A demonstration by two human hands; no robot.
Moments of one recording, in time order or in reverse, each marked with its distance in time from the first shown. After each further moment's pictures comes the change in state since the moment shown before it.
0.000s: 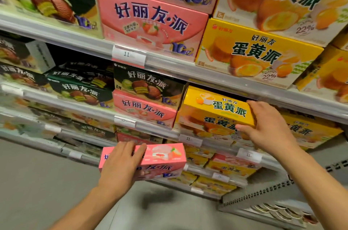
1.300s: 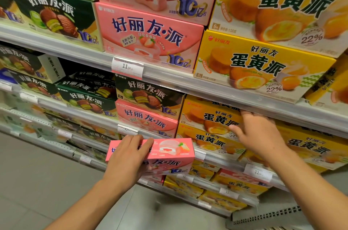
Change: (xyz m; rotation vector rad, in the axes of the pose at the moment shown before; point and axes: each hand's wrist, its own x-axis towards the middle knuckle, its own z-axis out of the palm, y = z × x) left_hand 0.038 0.019 -0.031 0.020 0.104 -0.004; right_hand 0.042 -0.004 0.027 -0.166 -0.080 -0.020
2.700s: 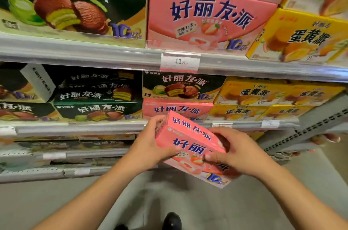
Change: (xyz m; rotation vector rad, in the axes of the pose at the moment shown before) left_hand 0.037 -0.163 -0.015 -1.260 -0.390 0.055; right_hand -0.069 -0.241 -0.011 0.650 -0.261 0.147
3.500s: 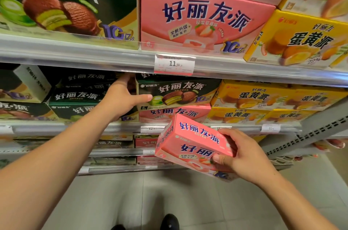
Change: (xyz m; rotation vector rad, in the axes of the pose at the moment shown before) left_hand 0.095 0.023 -0.082 0.251 0.326 -0.027; right_hand -0.006 0.029 -0.002 0.041 0.126 0.071
